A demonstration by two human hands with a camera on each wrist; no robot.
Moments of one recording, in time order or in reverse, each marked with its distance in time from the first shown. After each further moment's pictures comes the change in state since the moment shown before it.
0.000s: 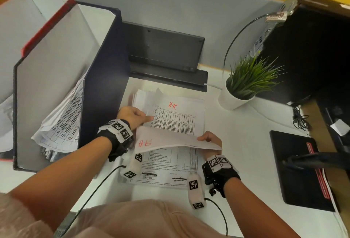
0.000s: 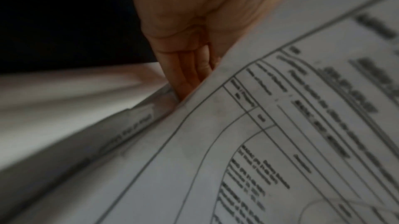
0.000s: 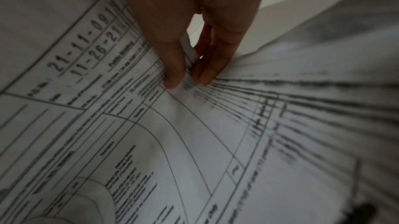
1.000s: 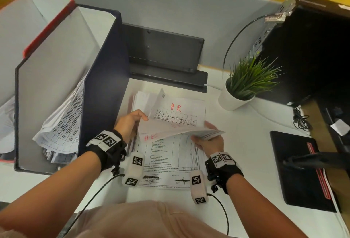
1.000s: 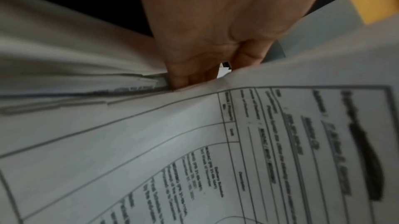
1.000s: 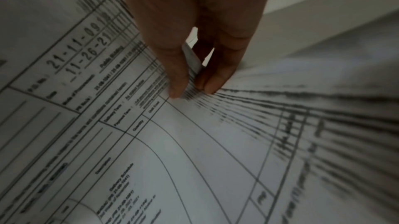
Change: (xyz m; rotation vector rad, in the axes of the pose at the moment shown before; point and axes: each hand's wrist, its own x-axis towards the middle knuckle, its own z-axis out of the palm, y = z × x) left_hand -0.023 -0.012 -0.001 -0.478 -0.214 0.034; right_hand 0.006 -0.007 -0.004 0.090 -0.069 0.103
